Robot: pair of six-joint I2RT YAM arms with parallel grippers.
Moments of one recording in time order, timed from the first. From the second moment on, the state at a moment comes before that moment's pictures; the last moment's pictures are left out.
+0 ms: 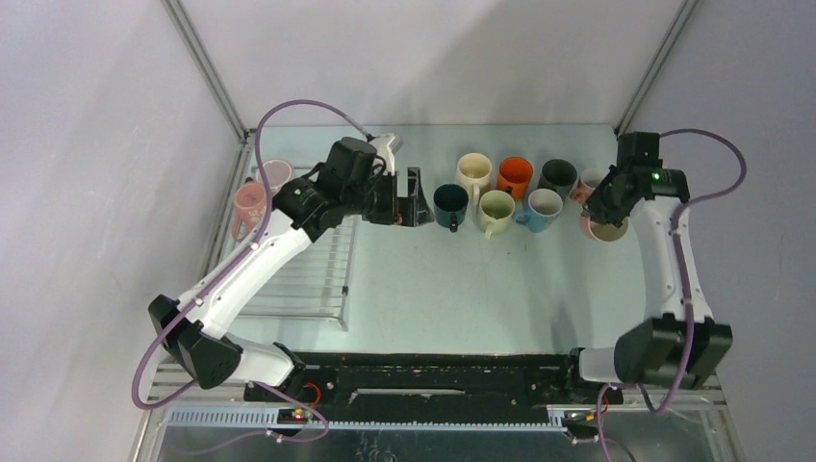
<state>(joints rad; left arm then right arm) -0.66 1.37 1.48 -0.76 0.19 -0.49 -0.11 1.31 1.41 -1.06 0.08 0.59</state>
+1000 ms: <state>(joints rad) -0.67 1.34 1.38 -0.73 0.21 -0.47 -0.17 1.97 1.70 -1.08 0.09 0.57</state>
